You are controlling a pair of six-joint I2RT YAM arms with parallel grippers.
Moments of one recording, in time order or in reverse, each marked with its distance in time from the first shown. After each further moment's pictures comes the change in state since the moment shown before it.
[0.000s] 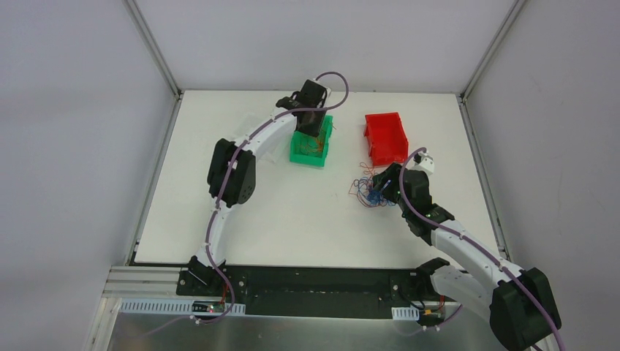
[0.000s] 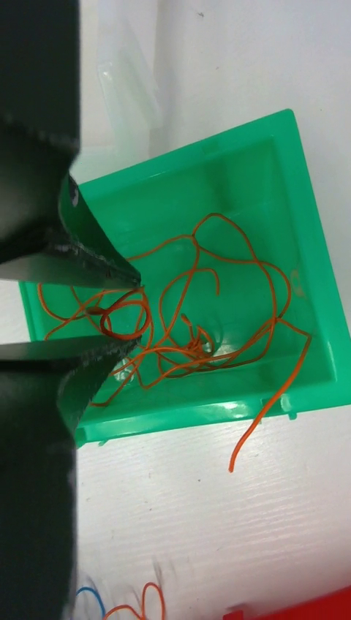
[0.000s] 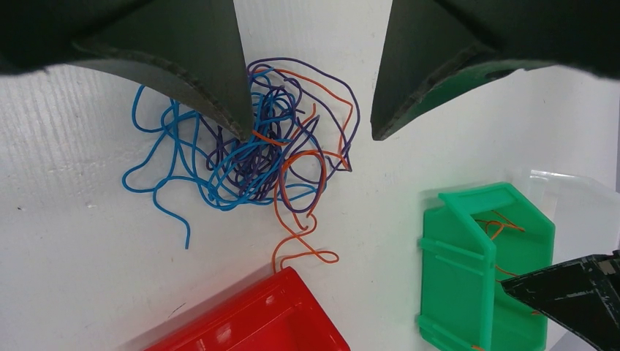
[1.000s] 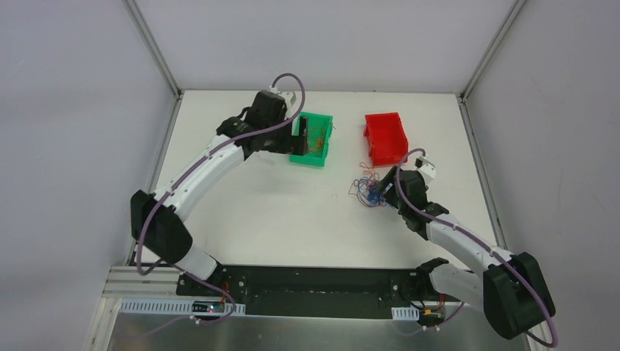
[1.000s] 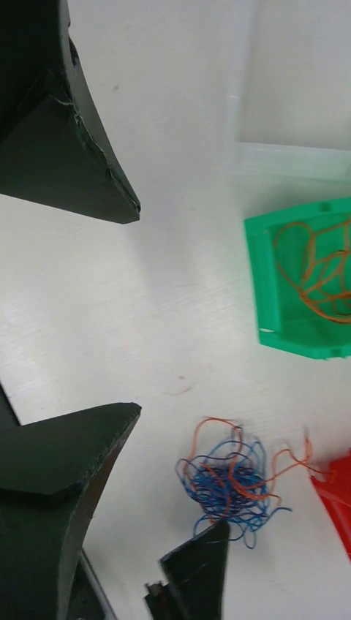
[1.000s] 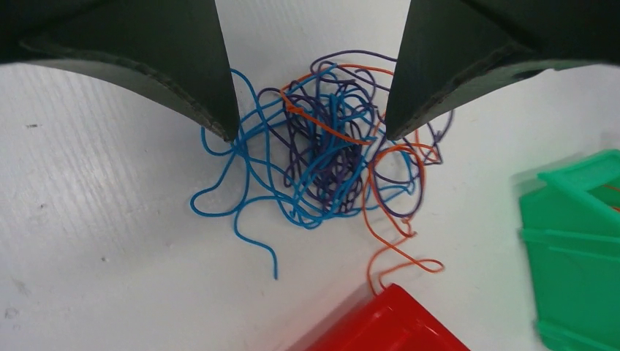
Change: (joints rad) left arm 0.000 -0.669 -0.514 -0.037 0.122 -0.206; right arm -0.021 0.072 0.001 -0.071 0.088 0.056
